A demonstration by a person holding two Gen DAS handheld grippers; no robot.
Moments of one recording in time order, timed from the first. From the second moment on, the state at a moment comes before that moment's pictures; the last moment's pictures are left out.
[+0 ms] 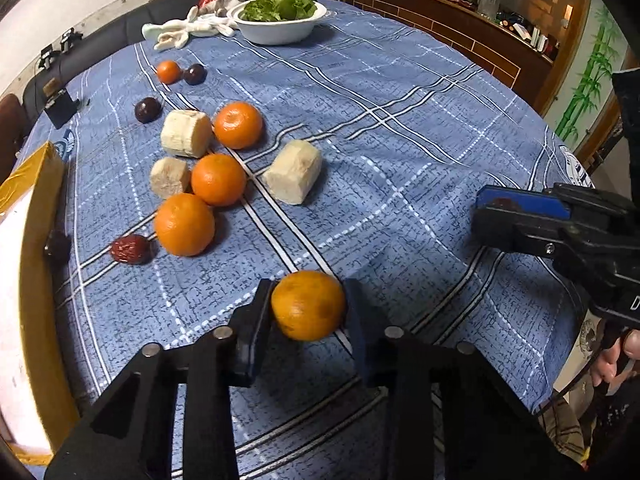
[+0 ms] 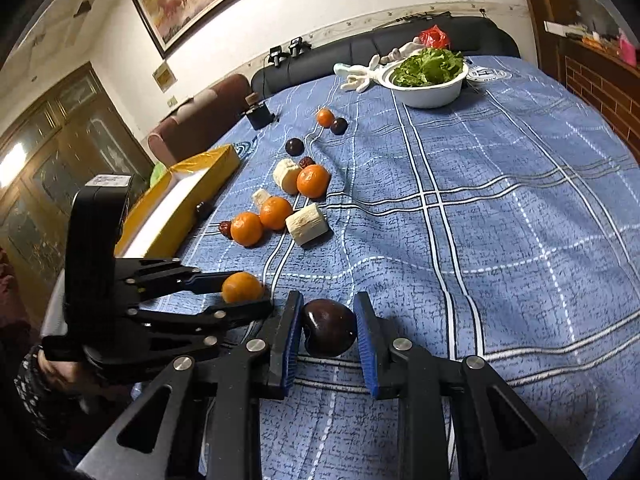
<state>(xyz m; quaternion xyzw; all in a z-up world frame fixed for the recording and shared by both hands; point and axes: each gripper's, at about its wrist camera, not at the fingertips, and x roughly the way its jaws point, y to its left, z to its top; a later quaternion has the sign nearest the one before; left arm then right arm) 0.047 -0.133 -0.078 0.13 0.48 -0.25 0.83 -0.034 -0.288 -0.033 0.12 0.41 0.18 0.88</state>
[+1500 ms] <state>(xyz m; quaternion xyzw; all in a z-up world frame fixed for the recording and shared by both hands) 0.011 0.136 -0.020 0.05 0.40 0.10 0.91 0.028 0.011 -0.008 0.04 0.39 0.36 0.85</state>
